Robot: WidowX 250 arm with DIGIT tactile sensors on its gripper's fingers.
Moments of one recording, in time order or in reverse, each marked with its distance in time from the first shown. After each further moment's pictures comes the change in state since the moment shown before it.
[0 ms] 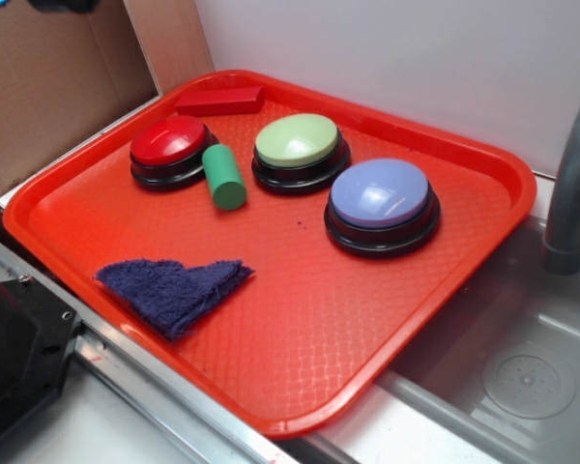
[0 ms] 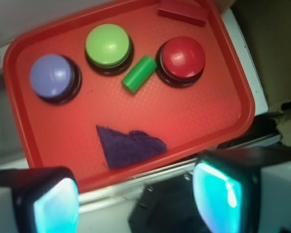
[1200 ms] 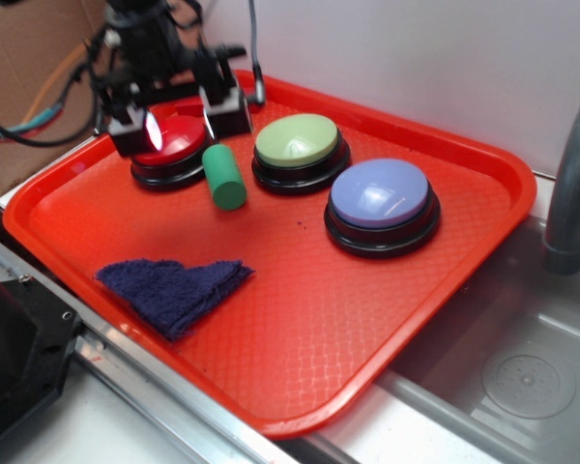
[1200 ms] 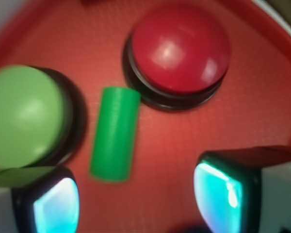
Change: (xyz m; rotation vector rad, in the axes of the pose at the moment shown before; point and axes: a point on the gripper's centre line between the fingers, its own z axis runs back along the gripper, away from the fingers) arm 0.069 0.024 -0.169 0.107 -0.013 0.548
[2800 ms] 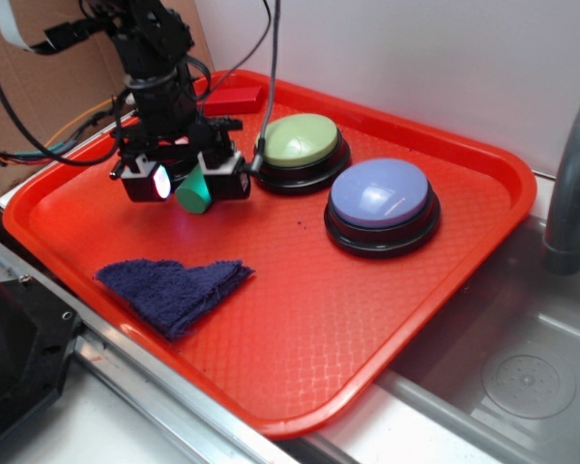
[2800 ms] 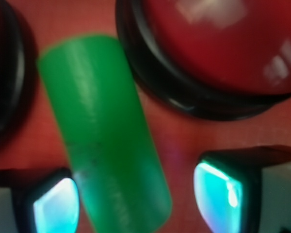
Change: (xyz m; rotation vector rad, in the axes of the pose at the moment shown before) arm 0.002 0.014 -0.043 -0.029 0.136 -0.260
